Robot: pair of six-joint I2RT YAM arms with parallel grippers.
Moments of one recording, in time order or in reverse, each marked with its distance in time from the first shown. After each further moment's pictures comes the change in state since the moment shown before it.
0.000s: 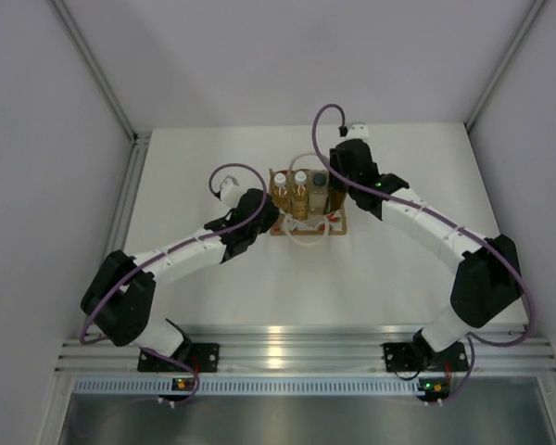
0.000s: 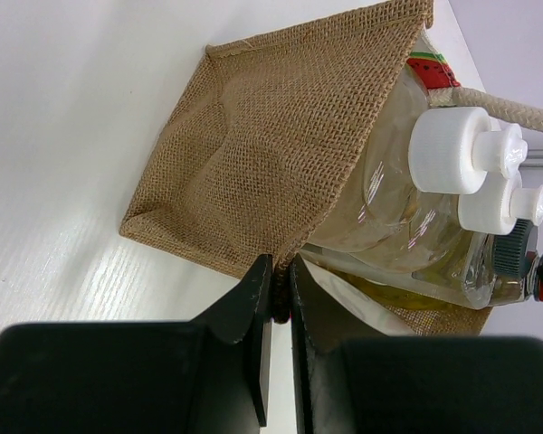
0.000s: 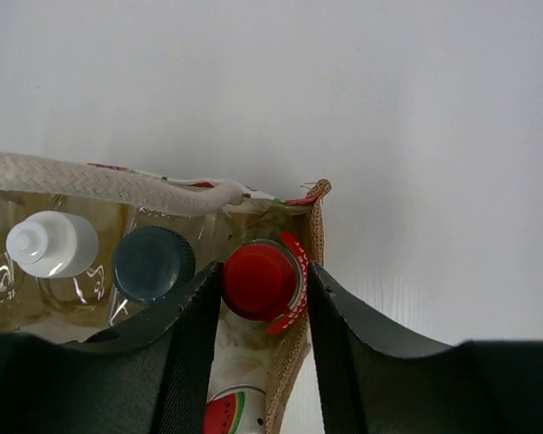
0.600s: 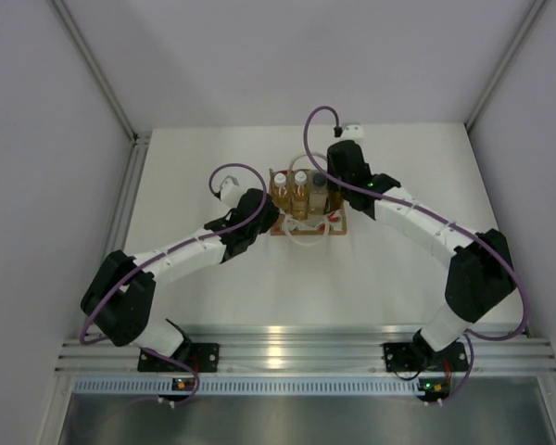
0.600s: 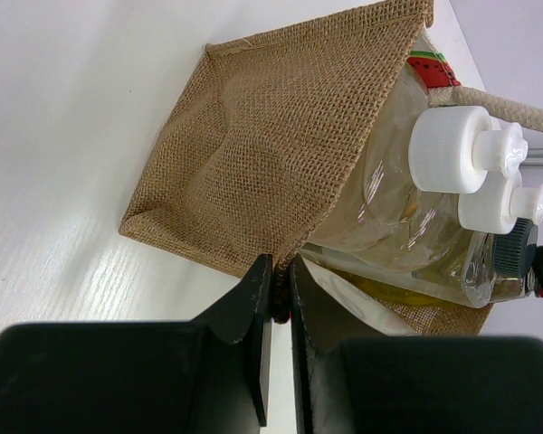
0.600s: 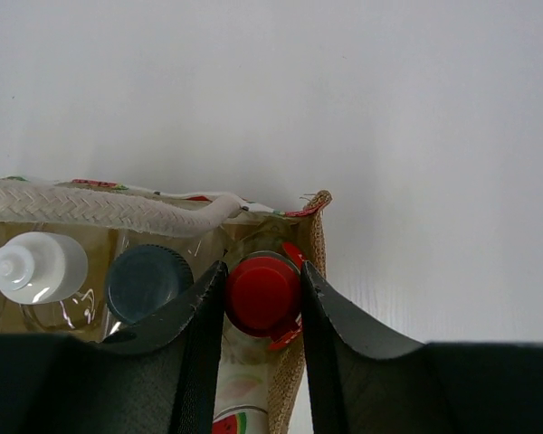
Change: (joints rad) left arm 0.000 -0.002 0.000 0.000 0.005 0.000; right arm 0.029 0.059 0.020 0.023 0.082 -0.009
